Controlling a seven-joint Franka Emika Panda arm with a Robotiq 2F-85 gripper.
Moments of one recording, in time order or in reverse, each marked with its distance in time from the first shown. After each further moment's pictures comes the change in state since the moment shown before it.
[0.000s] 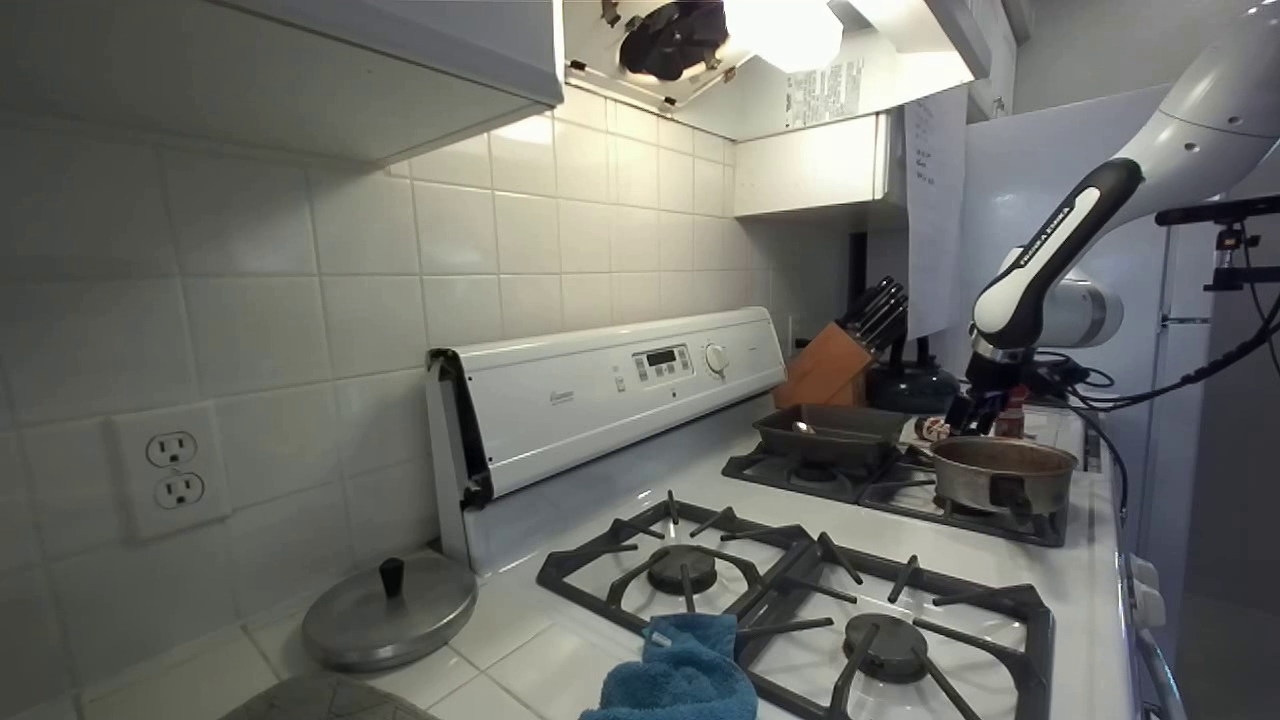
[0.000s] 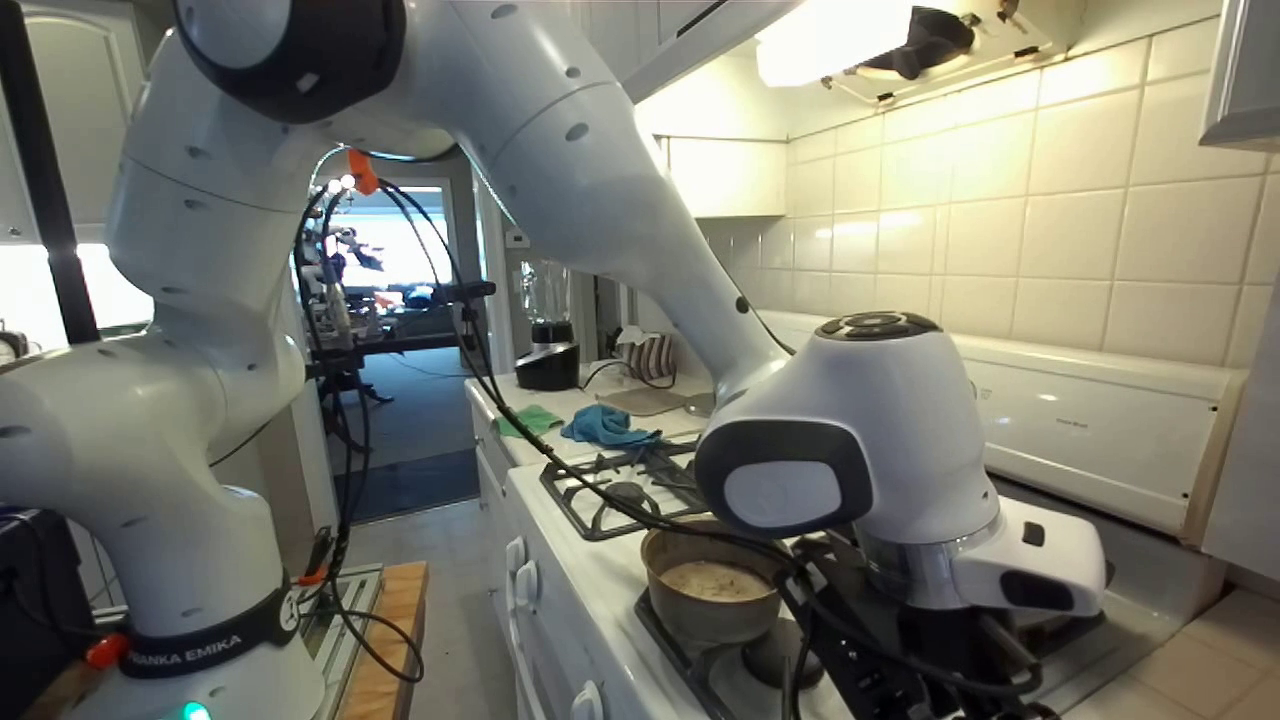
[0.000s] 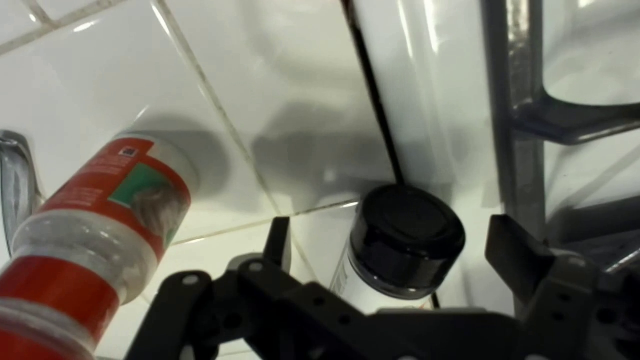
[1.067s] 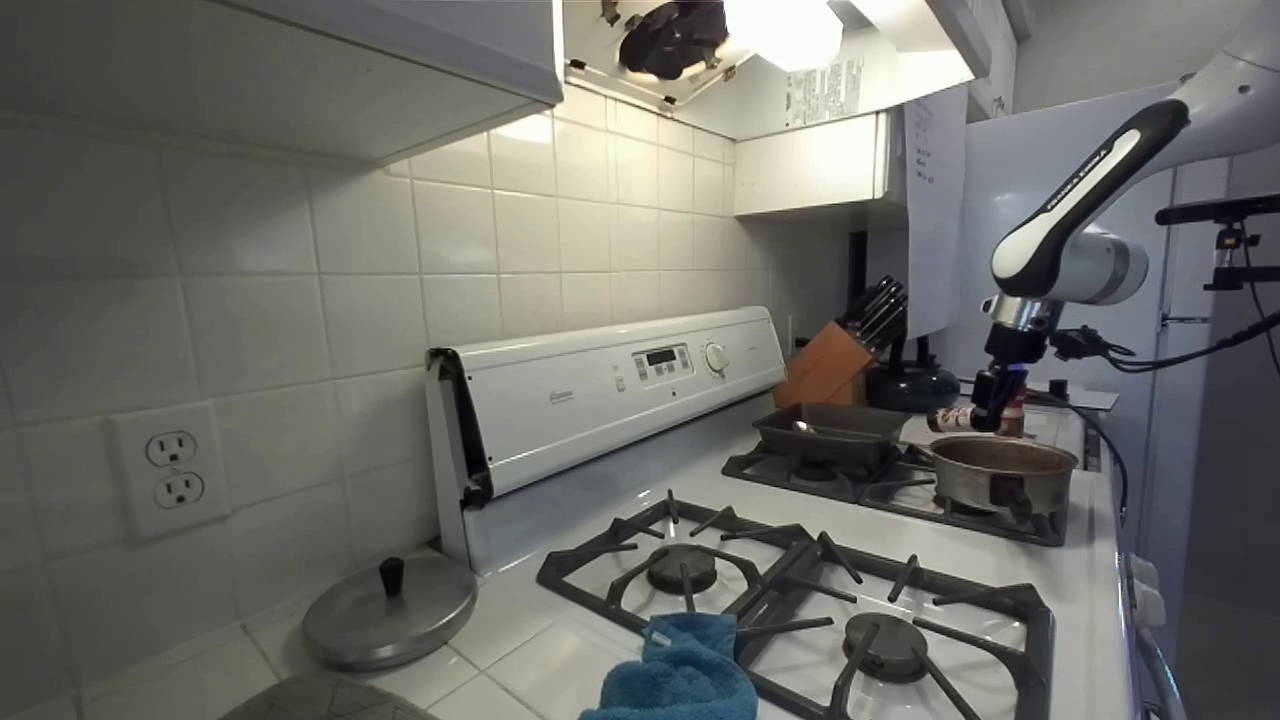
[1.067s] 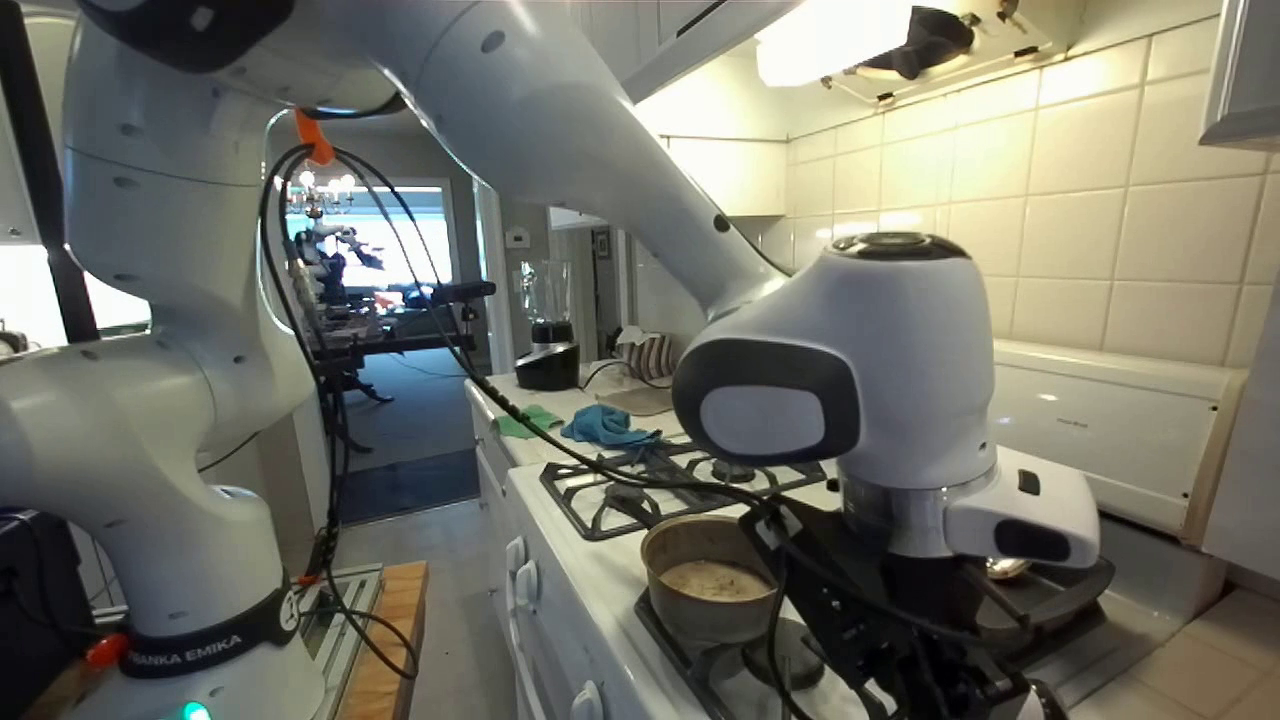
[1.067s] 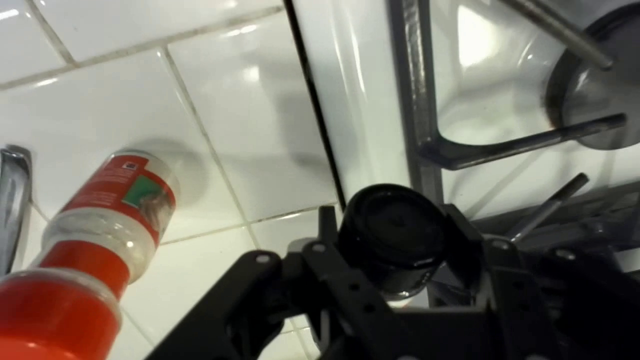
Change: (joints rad) arm -0.182 -0.149 0.156 -0.044 0.052 -0.237 -0.163
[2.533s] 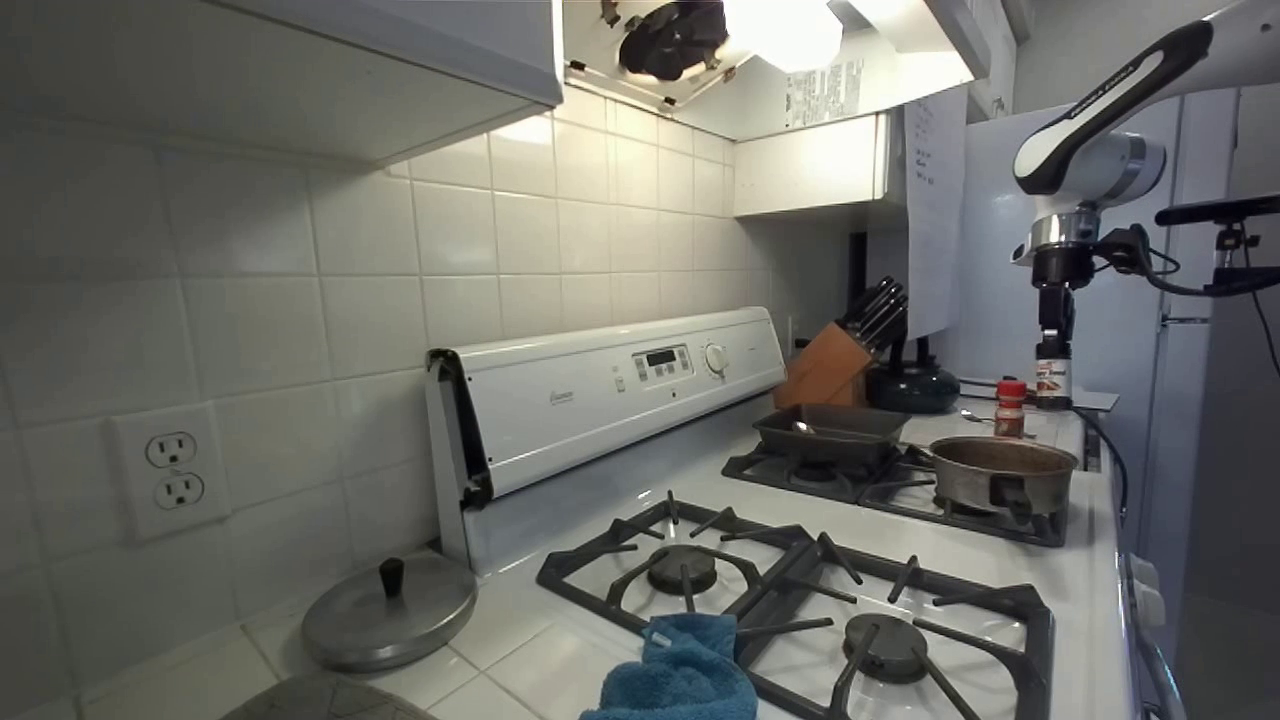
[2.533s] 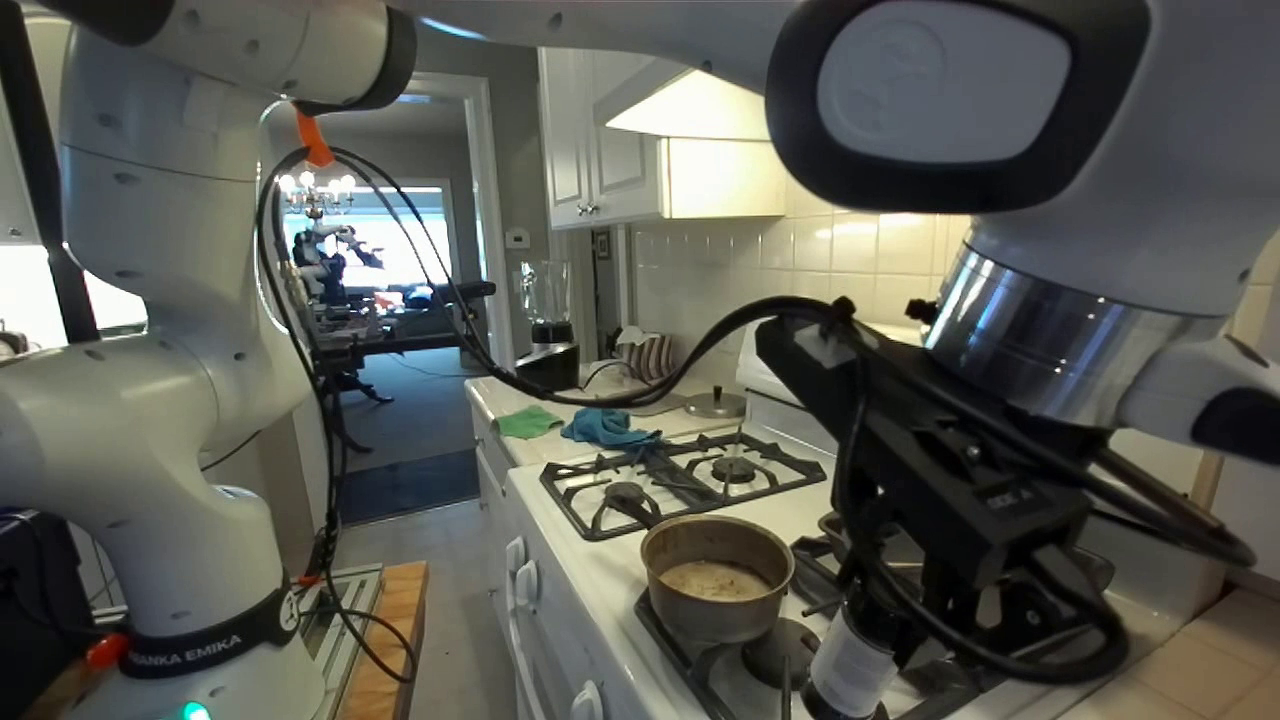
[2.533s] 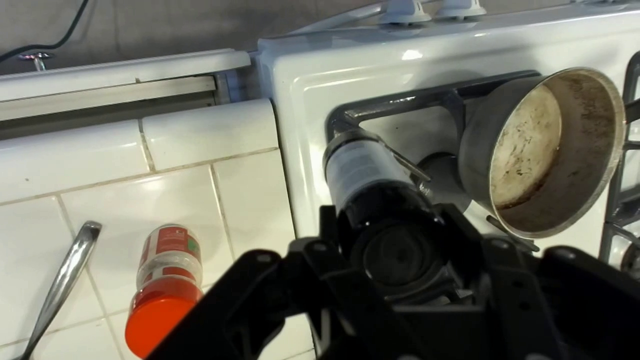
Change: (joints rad) arm 0.050 -0.035 -0.246 0.369 0.038 -0.855 -0.206
